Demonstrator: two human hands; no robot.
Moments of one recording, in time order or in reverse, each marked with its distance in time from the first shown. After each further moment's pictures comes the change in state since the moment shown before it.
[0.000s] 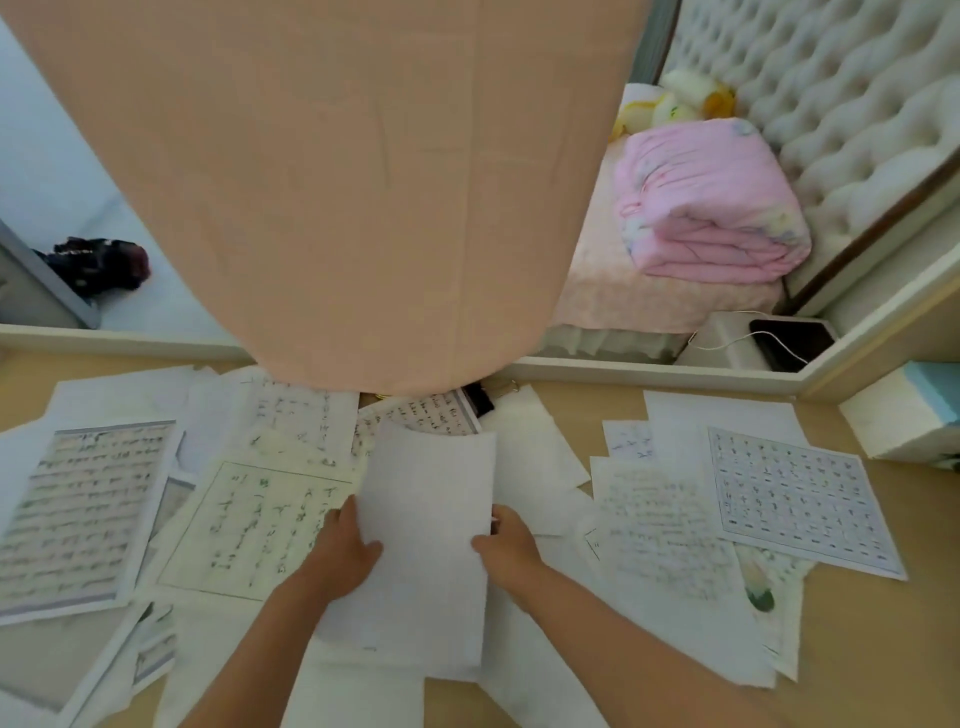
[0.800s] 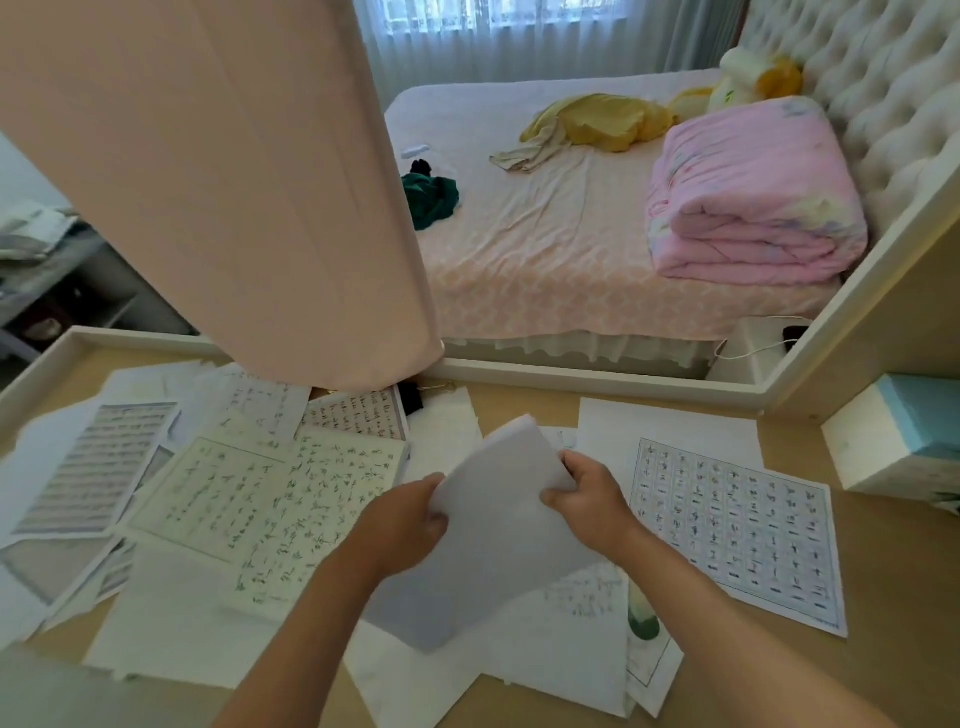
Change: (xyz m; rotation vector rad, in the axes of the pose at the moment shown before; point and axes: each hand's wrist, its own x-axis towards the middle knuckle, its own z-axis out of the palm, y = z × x) left_hand -0.110 0.259 0.124 0.223 0.178 0.365; right_hand 0.004 0.033 -0.313 -0.080 -0.117 -0.481
